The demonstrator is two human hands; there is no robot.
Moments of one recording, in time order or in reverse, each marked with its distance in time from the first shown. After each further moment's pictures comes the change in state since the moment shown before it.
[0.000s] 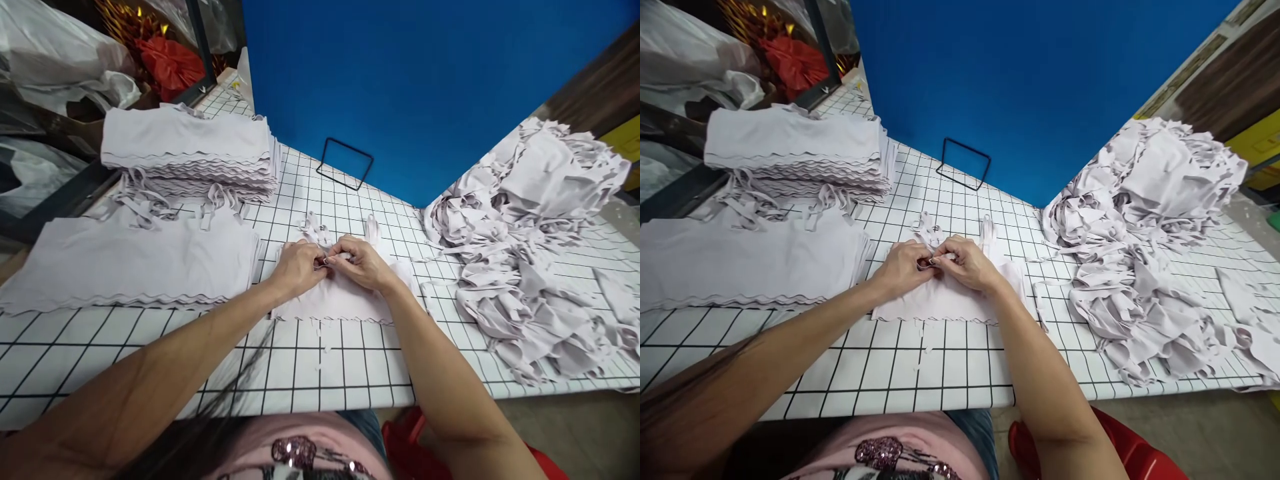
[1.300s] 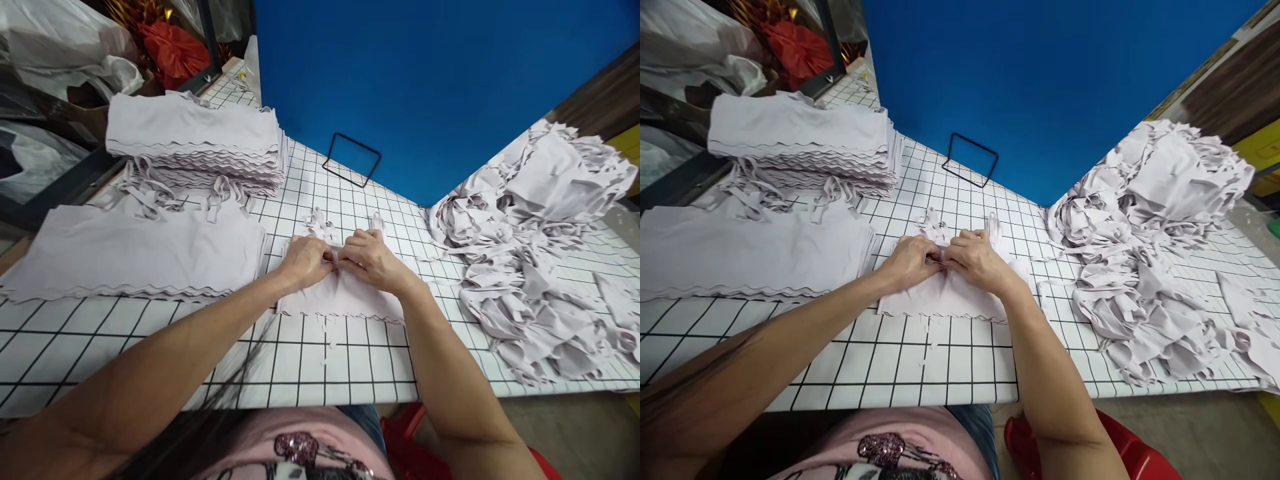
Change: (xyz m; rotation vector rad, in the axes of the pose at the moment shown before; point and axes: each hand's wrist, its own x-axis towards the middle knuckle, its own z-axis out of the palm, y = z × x) left_hand 0.007 0.005 -0.008 -0.042 -0.092 -0.022; right_hand -0.002 -0.016 -0.011 -0.507 -0.191 -0.126
